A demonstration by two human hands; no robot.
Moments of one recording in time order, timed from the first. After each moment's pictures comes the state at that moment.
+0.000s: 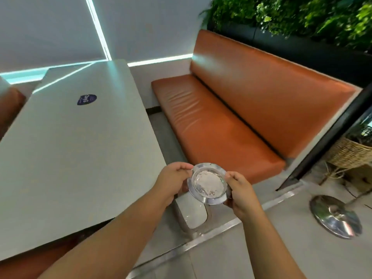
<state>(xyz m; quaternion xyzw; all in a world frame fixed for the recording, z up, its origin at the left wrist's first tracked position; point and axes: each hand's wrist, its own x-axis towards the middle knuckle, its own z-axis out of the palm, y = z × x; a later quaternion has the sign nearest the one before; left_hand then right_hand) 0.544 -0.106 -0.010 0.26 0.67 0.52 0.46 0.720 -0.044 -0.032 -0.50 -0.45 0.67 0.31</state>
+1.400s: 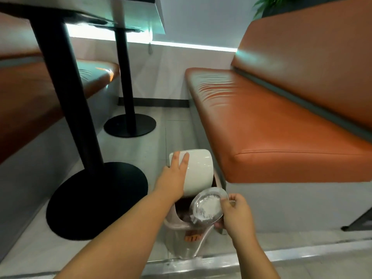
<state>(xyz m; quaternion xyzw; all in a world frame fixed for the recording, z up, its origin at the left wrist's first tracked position) 0.522 -0.013 -0.507 0.47 0.87 0.12 -0.04 0.711 0.034 -0.498 -0.48 -0.63 0.54 0.28</state>
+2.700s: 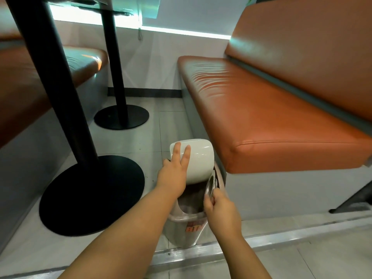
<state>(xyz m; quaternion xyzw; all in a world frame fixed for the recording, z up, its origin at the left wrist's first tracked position) 0.530 -0.017 -0.506 0.47 0.87 0.10 -0.09 0.689 0.011 -0.531 -0.45 -0.82 0.25 0.23</state>
